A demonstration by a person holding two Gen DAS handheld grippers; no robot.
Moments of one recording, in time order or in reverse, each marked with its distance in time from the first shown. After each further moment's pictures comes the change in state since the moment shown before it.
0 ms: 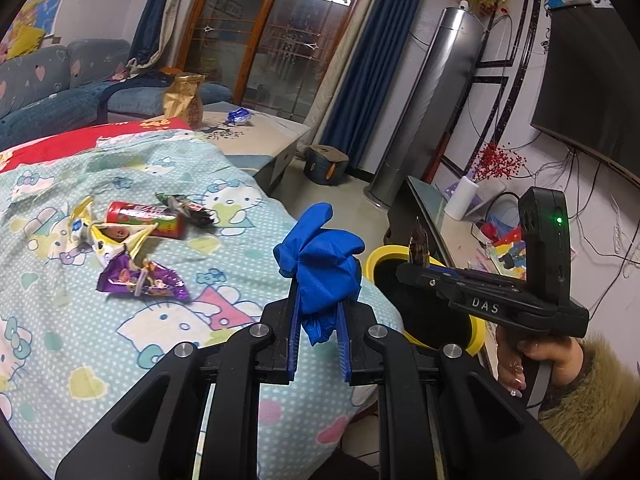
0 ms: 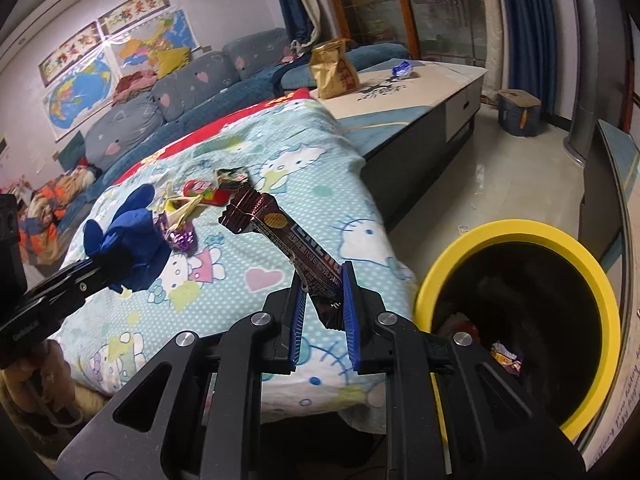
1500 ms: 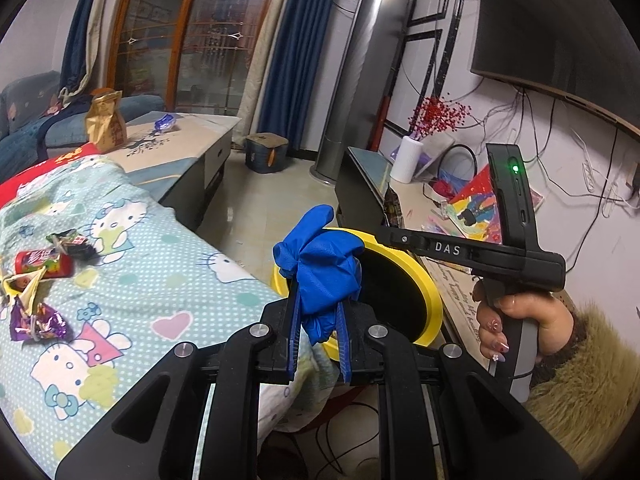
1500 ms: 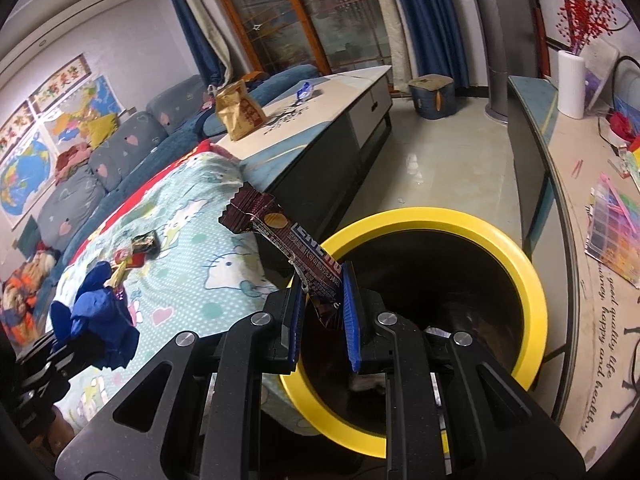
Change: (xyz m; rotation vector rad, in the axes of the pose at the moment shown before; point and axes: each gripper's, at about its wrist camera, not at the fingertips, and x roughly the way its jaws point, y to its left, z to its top) left arm 0.056 -0.096 -0.003 0.205 0.068 -0.141; right arm -0.042 -0.106 -0.014 0.263 -0.103 -0.167
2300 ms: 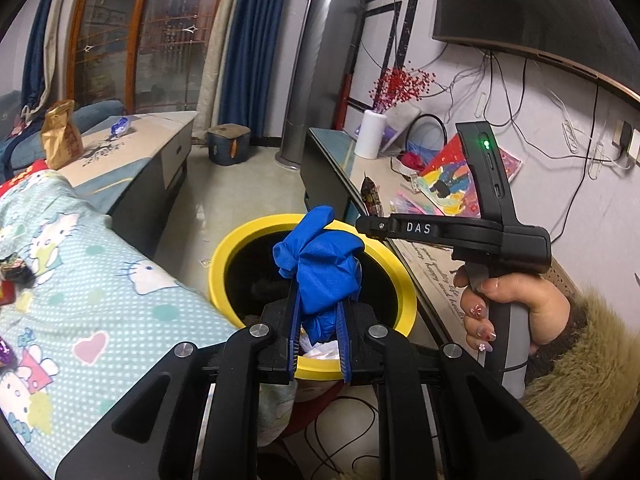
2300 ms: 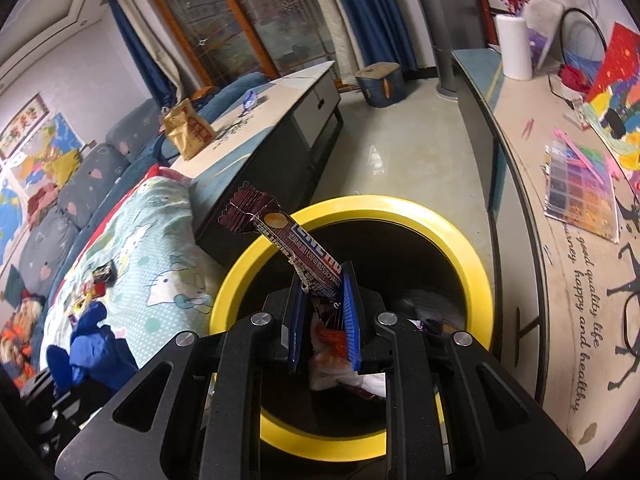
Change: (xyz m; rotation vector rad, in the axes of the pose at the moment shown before) left arm 0.057 -0.045 -0.004 0.104 0.061 -0.090; right arm 0.001 -0.066 -0.005 0.160 -0.006 -0.102
